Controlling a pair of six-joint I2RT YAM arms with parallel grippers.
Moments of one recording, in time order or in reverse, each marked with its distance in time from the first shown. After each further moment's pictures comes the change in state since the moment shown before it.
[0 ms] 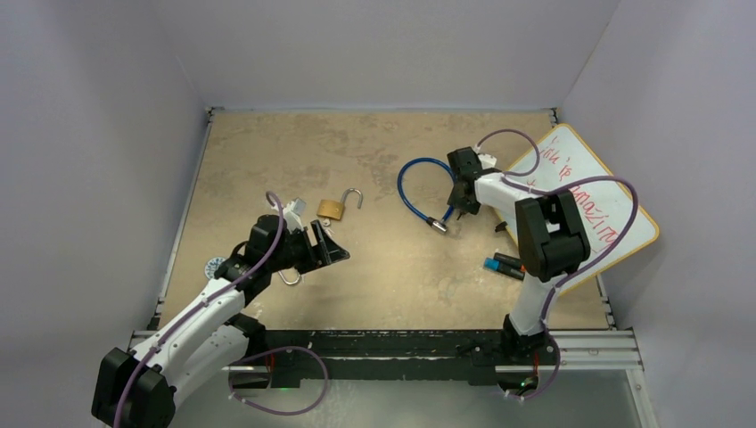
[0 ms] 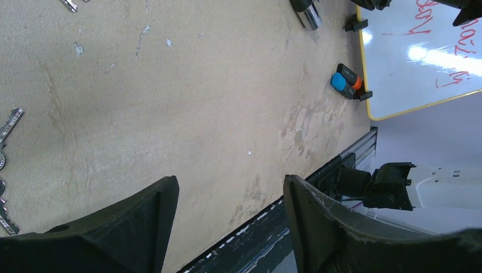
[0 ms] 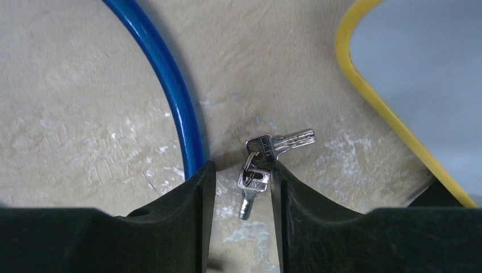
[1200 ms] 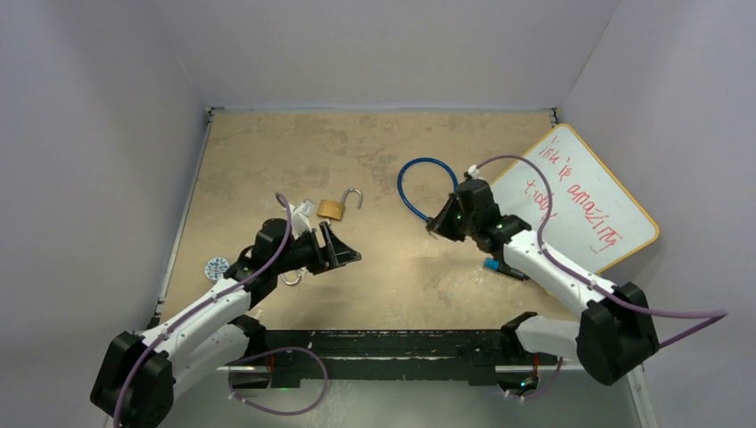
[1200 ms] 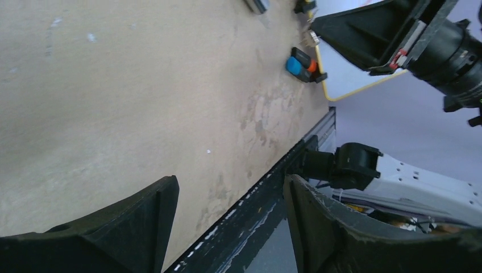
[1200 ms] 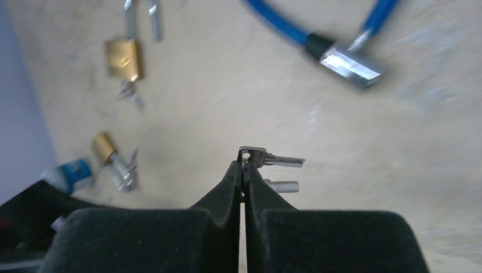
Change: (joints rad) left arm -0.032 0.055 -0.079 0.233 0.102 -0.093; right arm 0.153 -0.605 -0.346 0.059 -0.358 0.130
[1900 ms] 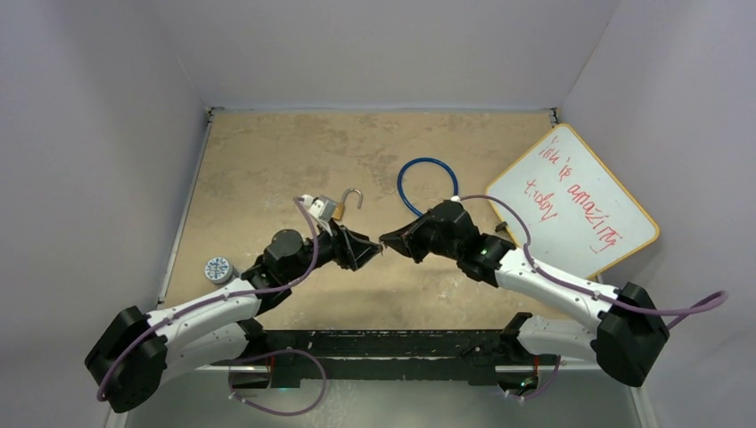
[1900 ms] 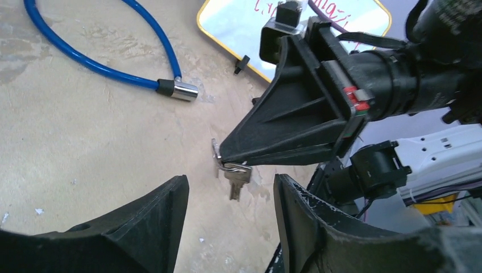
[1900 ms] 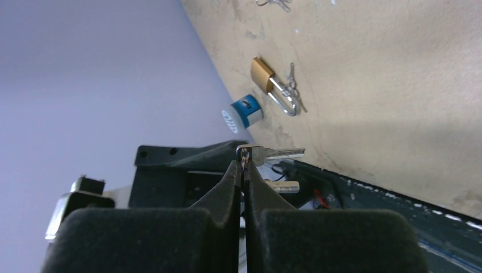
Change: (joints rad) left arm -0.284 0.053 -0.016 0.506 -0.249 0.308; right arm 0.356 -0.076 -0.098 0.264 -0.090 0.872
